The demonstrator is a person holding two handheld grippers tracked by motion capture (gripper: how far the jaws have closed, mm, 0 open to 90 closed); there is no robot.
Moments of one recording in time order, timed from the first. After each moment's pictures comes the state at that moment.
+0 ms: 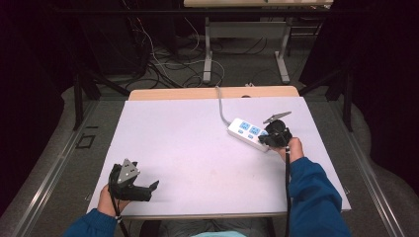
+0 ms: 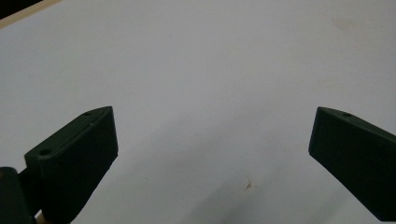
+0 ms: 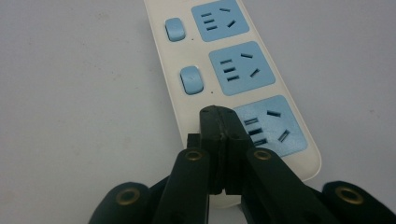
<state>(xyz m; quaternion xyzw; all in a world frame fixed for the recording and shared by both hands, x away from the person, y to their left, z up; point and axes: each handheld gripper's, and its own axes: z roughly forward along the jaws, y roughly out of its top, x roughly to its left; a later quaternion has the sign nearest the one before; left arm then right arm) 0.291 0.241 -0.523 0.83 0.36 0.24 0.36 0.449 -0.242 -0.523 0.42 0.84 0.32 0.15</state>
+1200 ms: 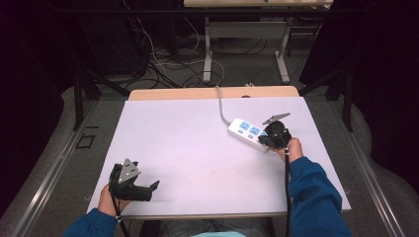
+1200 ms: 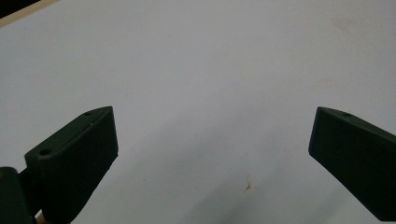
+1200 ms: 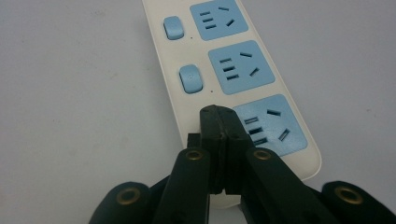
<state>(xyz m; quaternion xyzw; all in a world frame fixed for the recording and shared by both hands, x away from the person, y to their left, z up) 0.292 0.239 -0.524 0.83 0.35 0.24 0.36 0.446 -0.241 -0.525 0.42 0.84 0.31 0.17</state>
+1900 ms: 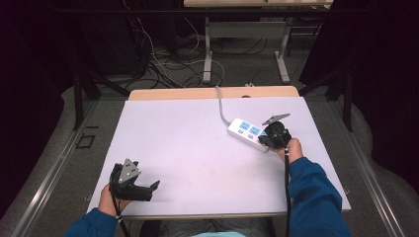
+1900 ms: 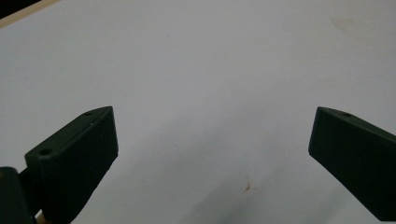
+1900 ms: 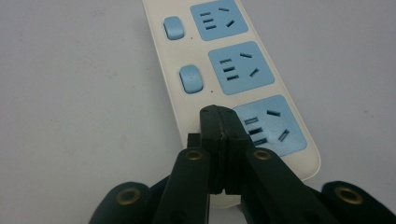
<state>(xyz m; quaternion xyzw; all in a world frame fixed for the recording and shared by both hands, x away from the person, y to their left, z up) 0.292 0.239 -0.523 0.83 0.35 0.24 0.36 0.445 -0.241 -0.526 0.41 0.84 0.31 0.17</state>
